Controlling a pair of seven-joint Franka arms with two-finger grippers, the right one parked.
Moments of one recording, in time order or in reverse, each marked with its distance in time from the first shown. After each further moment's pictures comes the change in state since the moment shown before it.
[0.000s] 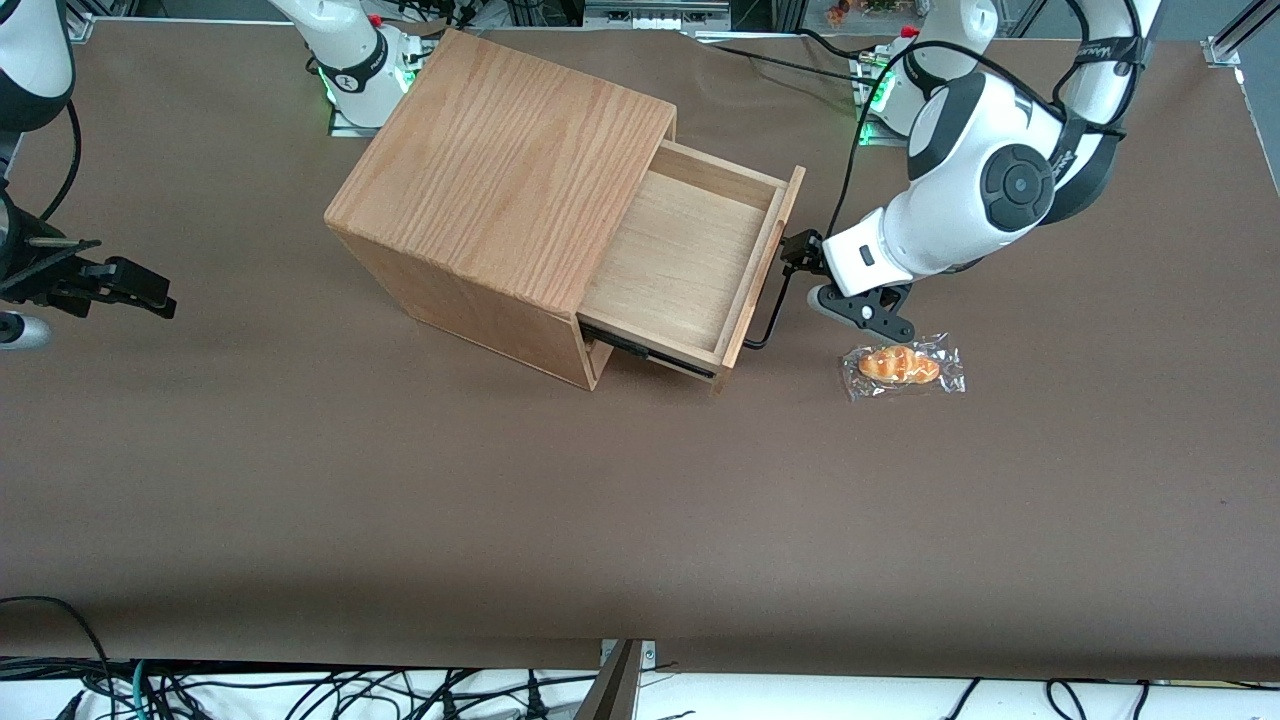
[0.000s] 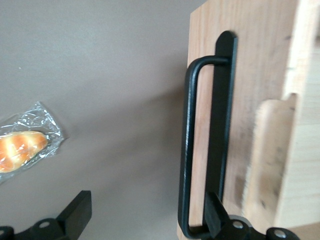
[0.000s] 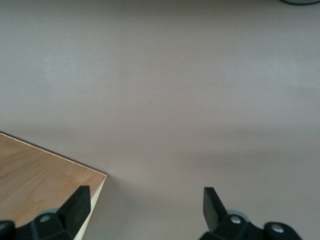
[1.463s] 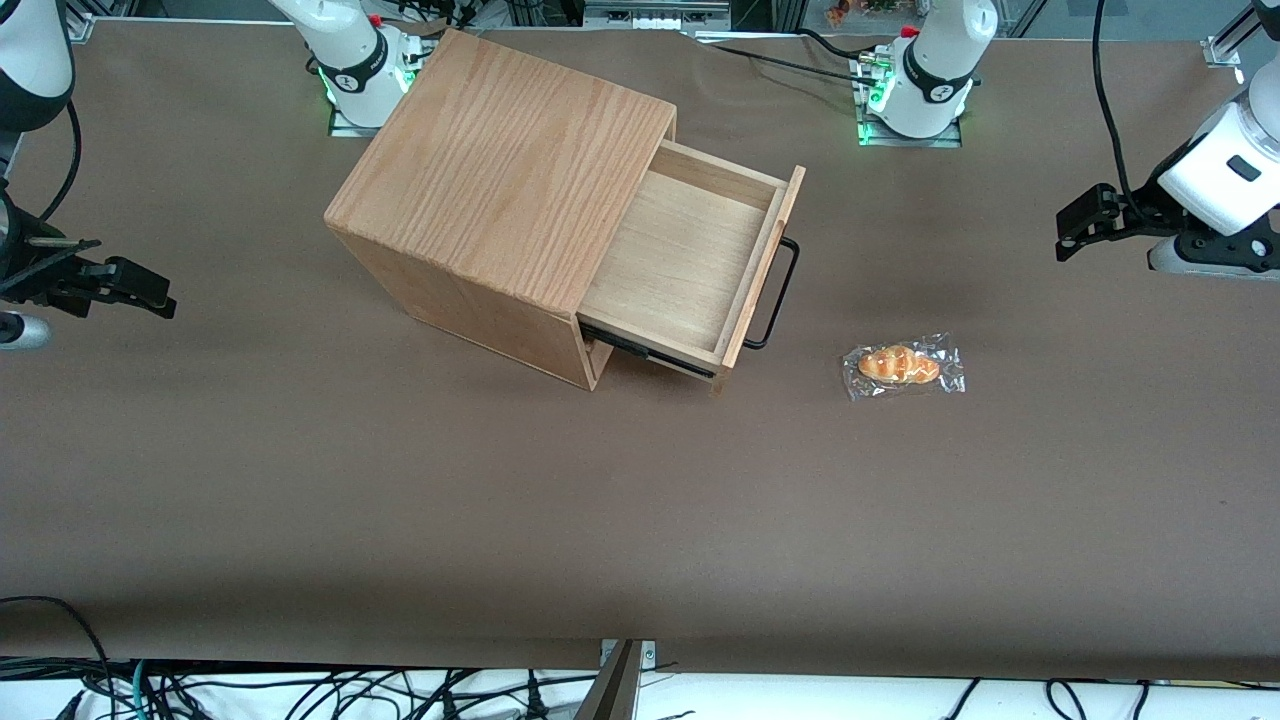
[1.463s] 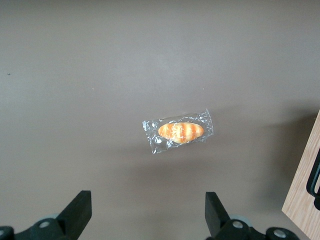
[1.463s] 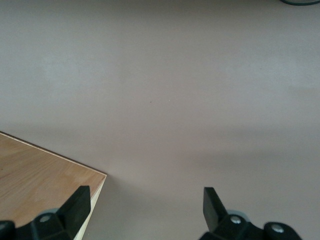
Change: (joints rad) arm 0.065 -0.149 0.266 0.290 0.283 -0.347 -0.025
